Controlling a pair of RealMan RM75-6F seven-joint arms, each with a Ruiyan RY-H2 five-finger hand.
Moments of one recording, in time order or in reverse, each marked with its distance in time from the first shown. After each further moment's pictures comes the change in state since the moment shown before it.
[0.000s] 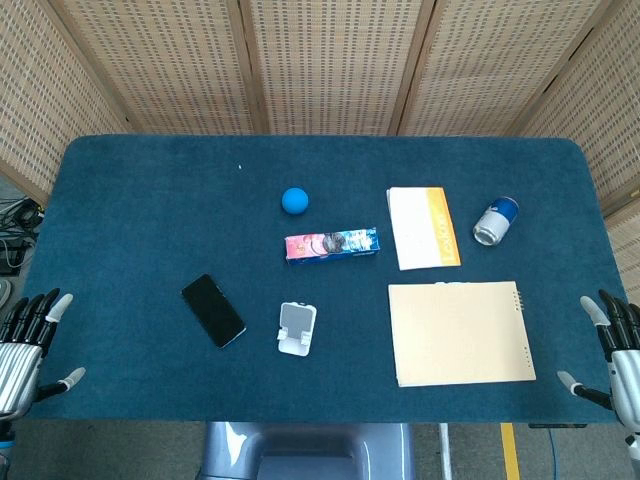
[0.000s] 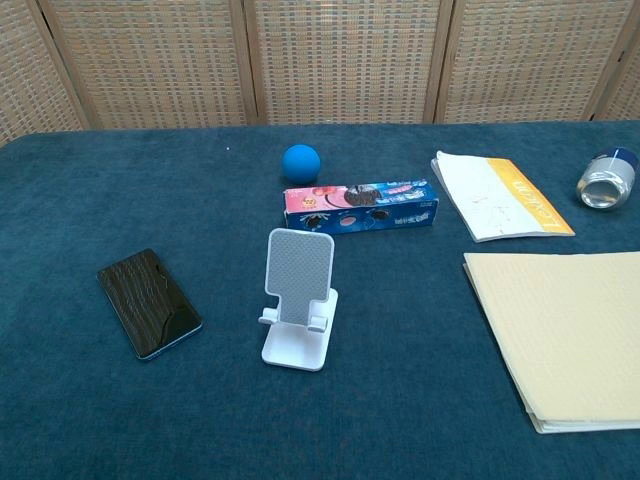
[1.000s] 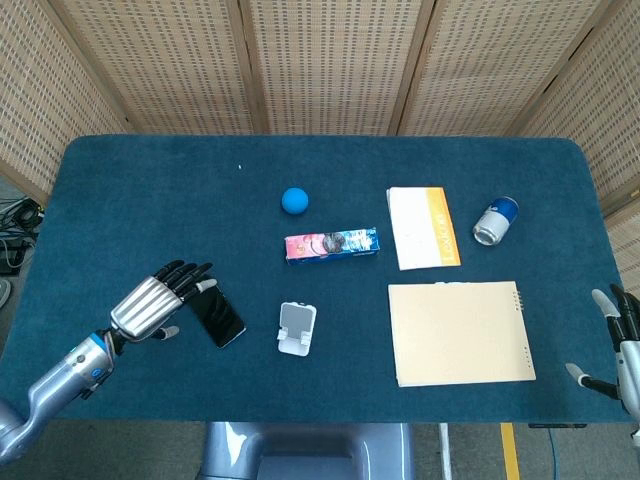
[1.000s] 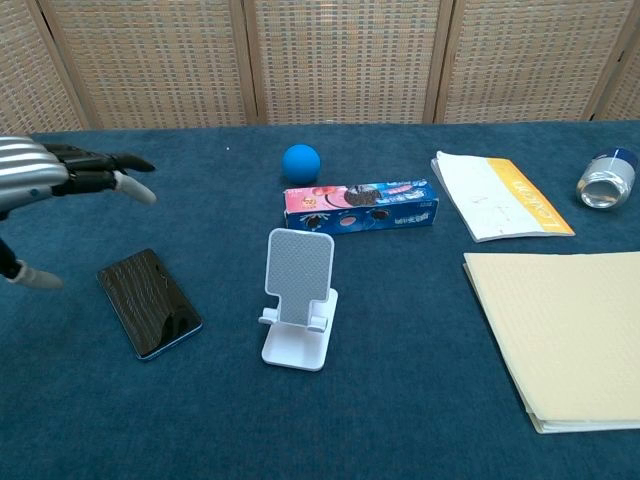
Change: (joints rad) left arm -0.540 -0.148 -0.069 0.276 0.189 -0.544 -0.033; right arm 0.022 -0.012 0.035 0.020 0.100 -0.066 -0.015
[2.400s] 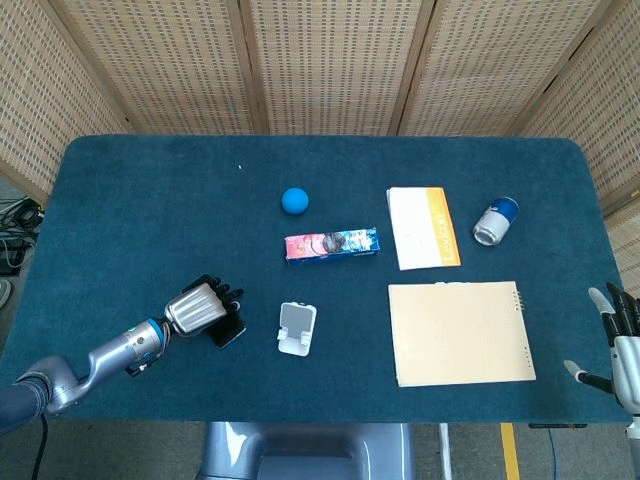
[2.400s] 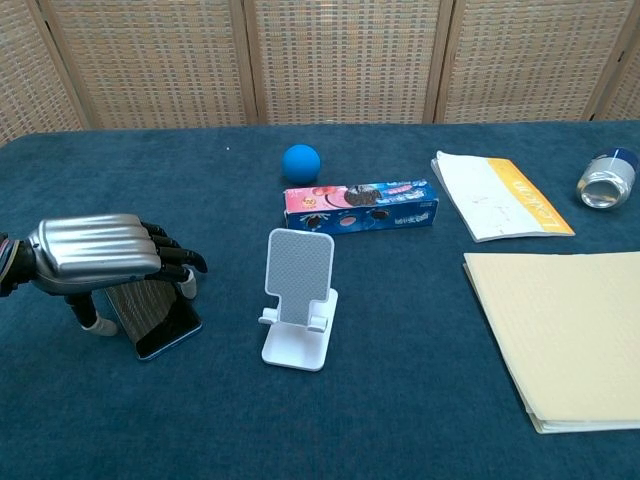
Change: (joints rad) left arm -0.198 -0.236 0.172 0.317 0.013 -0.102 0.013; right arm 0.017 -0.024 0.008 0.016 0.033 -0.041 -0.030
